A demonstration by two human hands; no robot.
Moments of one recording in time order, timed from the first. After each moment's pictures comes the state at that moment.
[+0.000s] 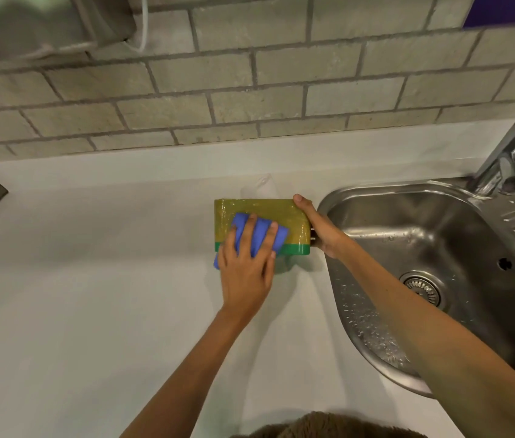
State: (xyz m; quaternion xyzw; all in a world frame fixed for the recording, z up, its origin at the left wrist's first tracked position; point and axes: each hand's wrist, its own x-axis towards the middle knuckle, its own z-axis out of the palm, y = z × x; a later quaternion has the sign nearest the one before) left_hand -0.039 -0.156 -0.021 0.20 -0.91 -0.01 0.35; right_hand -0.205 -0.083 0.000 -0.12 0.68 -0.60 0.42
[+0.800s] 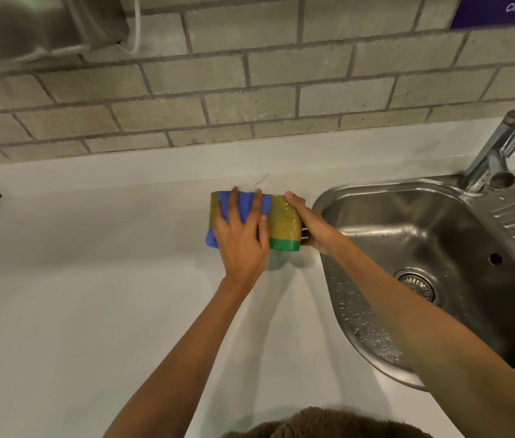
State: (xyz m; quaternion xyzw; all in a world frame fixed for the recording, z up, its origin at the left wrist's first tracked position) left_hand -0.074 -0.167 0.009 0.26 -0.88 -0.09 0.38; right_hand -0.201 -0.084 0.009 -0.12 0.67 -0.59 0.43
